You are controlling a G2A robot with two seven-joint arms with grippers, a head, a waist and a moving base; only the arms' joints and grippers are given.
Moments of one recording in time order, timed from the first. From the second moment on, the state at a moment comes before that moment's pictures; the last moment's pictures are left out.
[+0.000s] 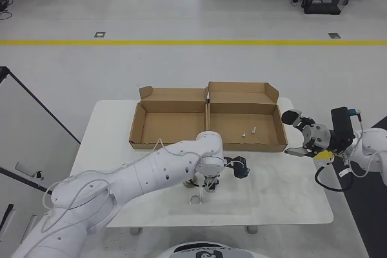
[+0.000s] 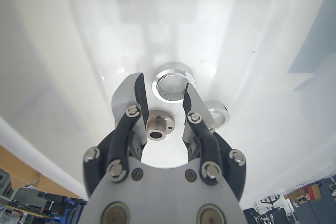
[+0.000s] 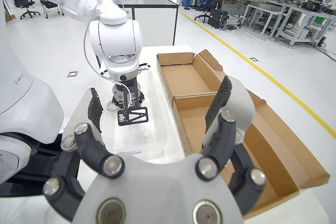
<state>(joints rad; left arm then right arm) 0.59 -1.44 -0.17 -1.33 0.64 -0.43 -1.39 -1.00 -0.32 0.69 -1.52 -0.85 -1.01 -0.67</state>
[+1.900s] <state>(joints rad) 0.59 -1.49 -0.17 -1.25 0.66 -0.44 -1.38 -1.00 -0.32 0.69 -1.52 -0.85 -1.01 -0.67</state>
